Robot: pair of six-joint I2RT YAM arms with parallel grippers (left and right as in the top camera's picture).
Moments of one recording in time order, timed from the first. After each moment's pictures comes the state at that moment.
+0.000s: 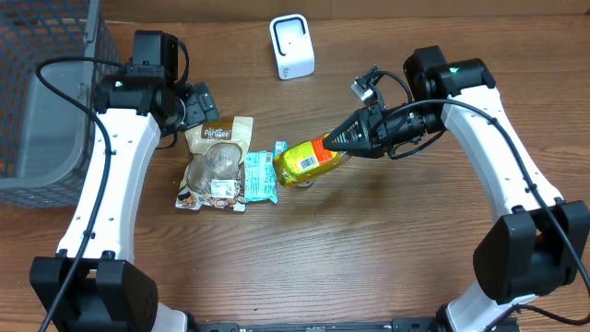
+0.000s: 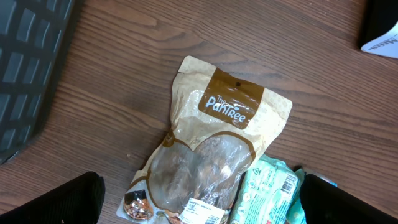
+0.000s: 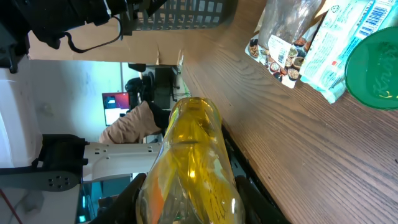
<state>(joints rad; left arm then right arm) -0.06 1.68 1.58 -1.06 -0.09 -0.47 0.19 1.82 1.62 -1.39 -1.22 -0.17</state>
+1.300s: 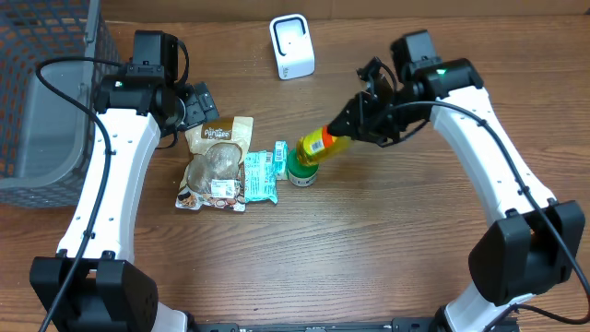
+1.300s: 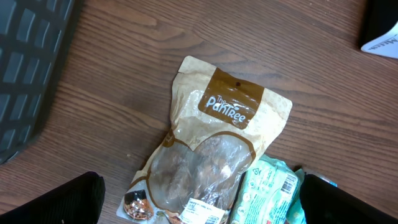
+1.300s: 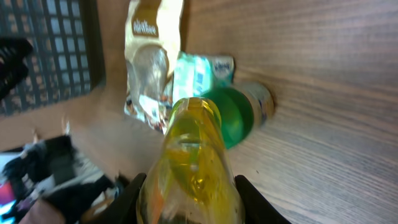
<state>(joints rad) -0.06 1.68 1.58 -1.06 -0.09 -0.47 0.27 1.82 1.67 -1.10 -0.63 0.33</state>
